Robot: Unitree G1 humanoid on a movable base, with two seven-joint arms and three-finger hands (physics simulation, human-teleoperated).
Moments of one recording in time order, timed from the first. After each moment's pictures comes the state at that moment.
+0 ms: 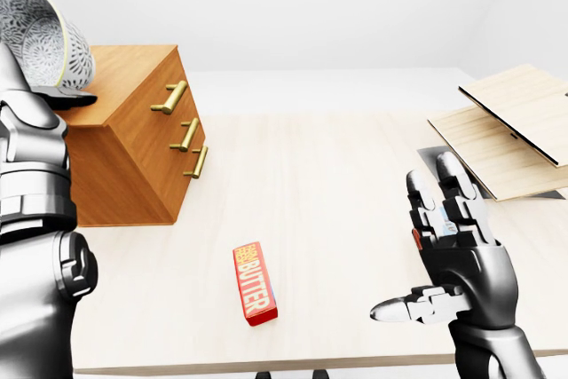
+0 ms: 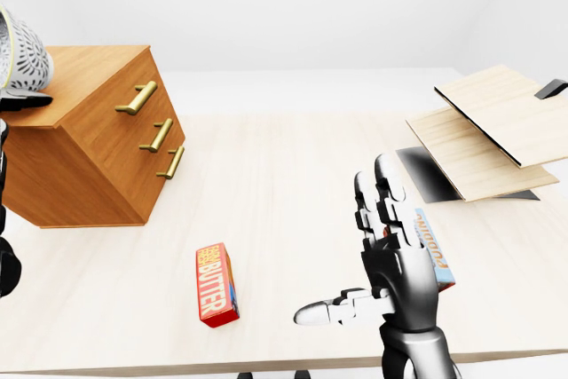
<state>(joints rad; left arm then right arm) -1.15 0.75 0.18 1.08 0.56 0.09 0.38 0.46 0.06 -0.10 -0.88 0.22 0.09 0.28</state>
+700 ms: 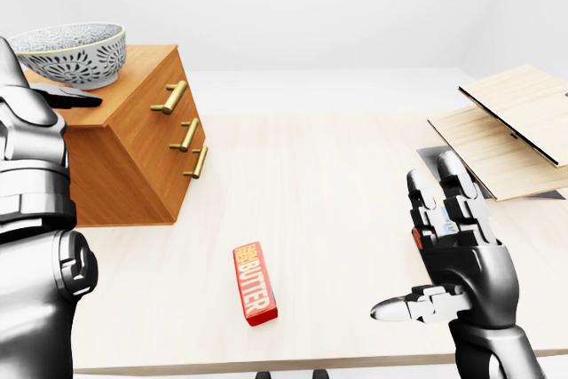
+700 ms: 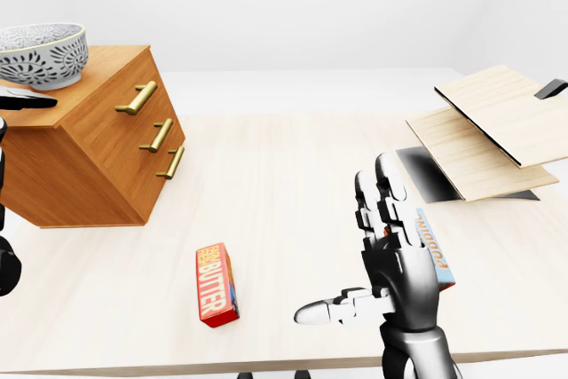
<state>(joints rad) -1.16 0.75 0.19 1.06 0.57 0.09 0.36 0.45 0.06 -0.10 -0.88 0.23 0.09 0.28</state>
